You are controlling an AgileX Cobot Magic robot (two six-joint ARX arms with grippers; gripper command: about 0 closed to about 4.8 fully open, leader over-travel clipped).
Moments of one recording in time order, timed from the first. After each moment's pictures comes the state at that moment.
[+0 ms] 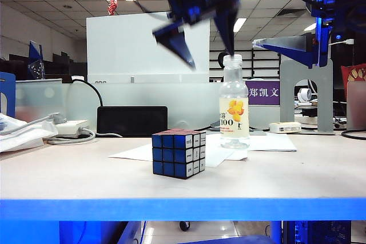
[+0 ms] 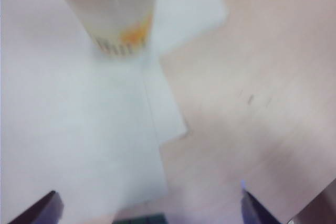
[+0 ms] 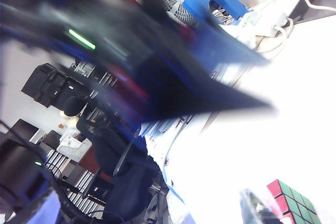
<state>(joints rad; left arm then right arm) -0.67 2.32 2.60 -1.27 0.15 -0.08 0.09 1.38 0.60 0.86 -1.05 0.92</state>
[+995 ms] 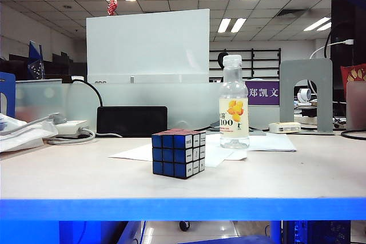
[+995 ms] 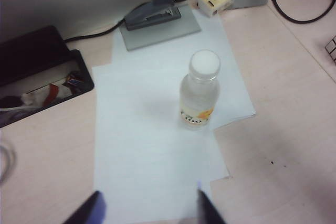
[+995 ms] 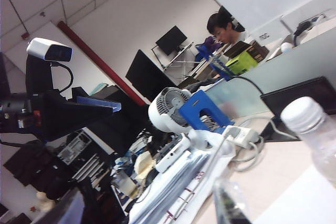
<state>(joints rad) -0.67 1.99 2.60 -1.27 -0.12 -0.08 -0.26 1.37 0.60 1.38 -1.07 1.31</state>
